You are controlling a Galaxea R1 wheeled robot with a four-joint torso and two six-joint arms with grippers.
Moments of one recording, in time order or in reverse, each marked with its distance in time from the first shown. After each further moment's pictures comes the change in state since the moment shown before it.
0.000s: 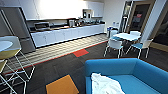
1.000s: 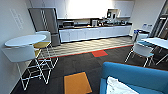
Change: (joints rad) left arm 0.008 0.011 -0.001 0.008 0.019 0.000; right arm -0.002 0.000 0.000 0.001 -0.001 0.000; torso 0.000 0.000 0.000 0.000
